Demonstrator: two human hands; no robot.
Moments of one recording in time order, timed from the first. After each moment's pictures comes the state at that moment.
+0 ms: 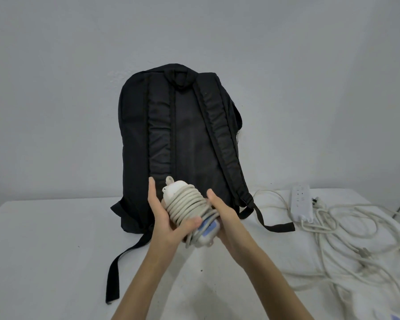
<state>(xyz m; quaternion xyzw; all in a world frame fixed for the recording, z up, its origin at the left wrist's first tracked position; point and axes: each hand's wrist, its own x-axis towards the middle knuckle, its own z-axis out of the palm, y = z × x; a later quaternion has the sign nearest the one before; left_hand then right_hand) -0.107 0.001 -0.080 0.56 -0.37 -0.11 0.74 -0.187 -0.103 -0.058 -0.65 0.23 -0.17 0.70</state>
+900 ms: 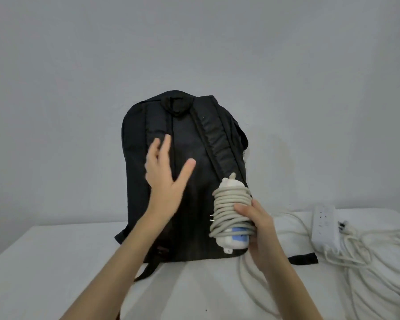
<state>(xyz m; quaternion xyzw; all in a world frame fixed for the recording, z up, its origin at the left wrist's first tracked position) -0.047 -0.063 0.011 0.73 -0.37 0.21 0.54 -0.189 -0.177 -0.049 -0.50 0.12 -0.29 0.81</state>
